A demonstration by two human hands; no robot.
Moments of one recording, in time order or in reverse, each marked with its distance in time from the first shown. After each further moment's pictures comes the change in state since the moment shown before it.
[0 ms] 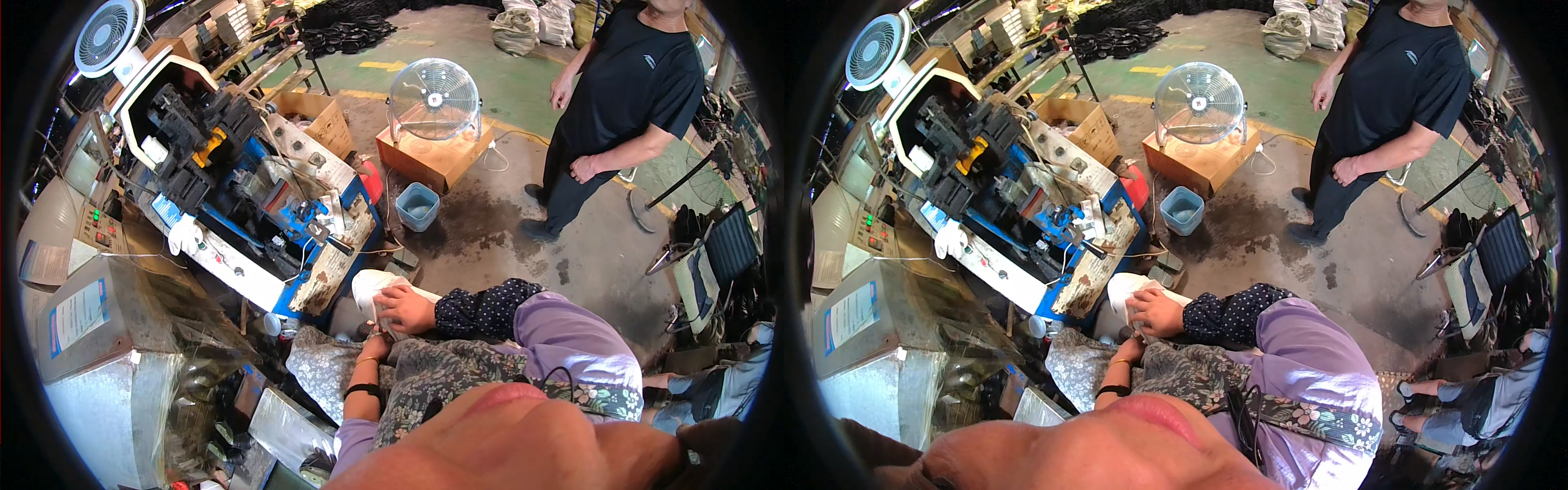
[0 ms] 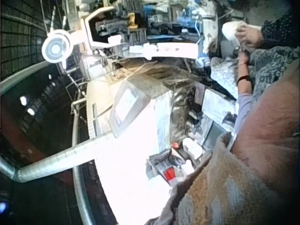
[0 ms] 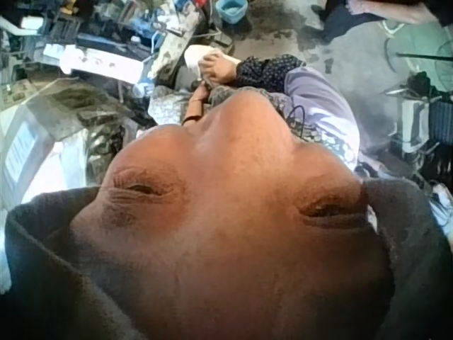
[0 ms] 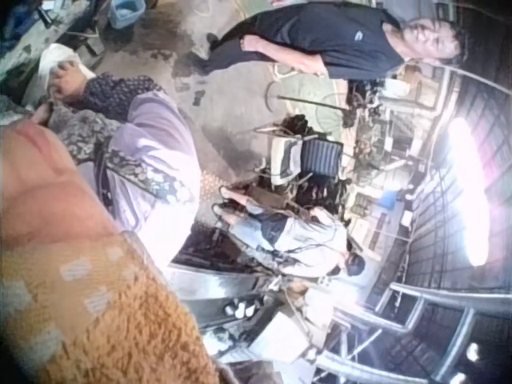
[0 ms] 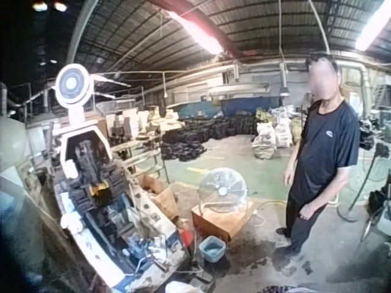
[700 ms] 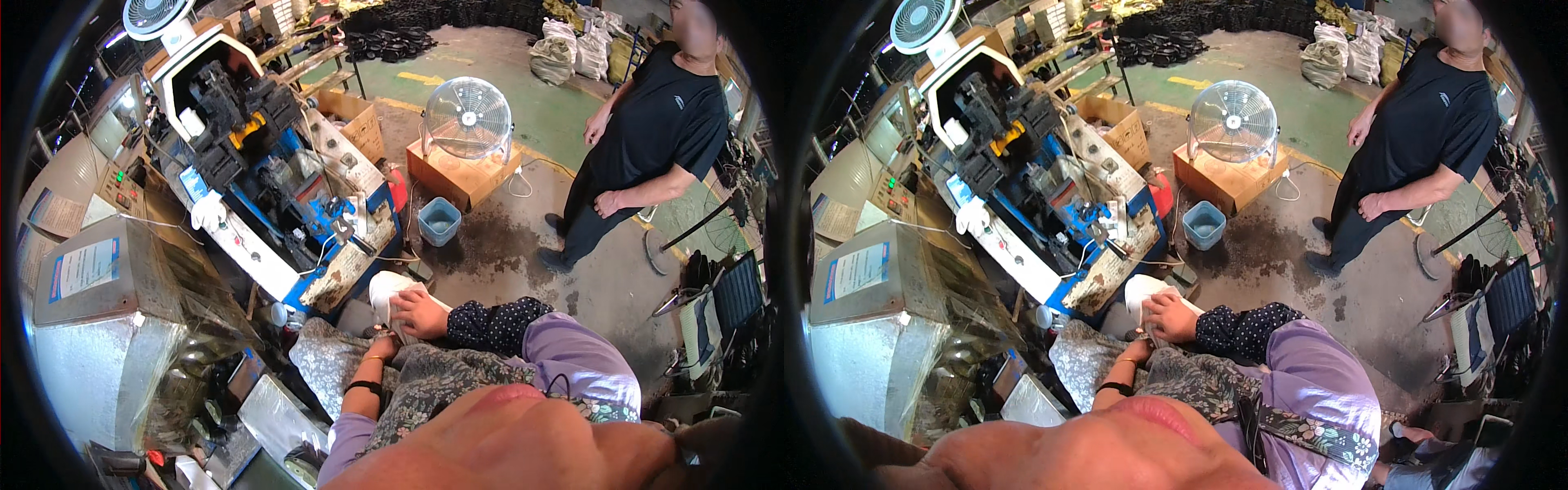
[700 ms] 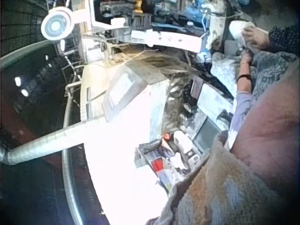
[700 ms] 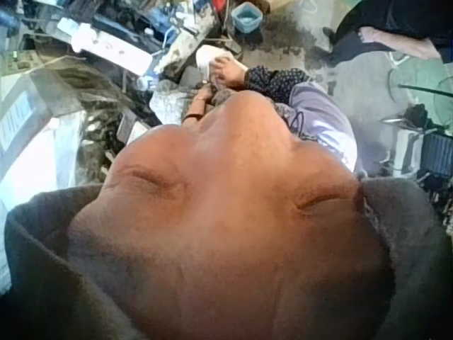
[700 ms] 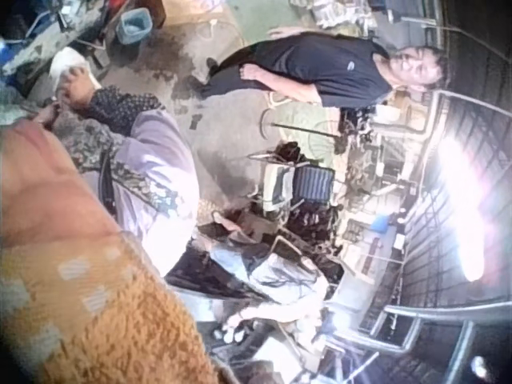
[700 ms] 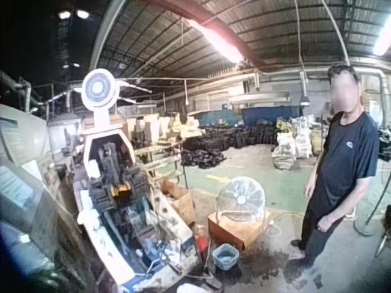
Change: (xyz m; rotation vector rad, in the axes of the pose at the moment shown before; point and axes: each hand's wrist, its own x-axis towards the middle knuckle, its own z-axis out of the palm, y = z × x) left_hand 0.046 -0.041 0.042 0.123 0.000 0.058; right_hand -0.003 0.007 0.004 -0.073 -0.045 -0.002
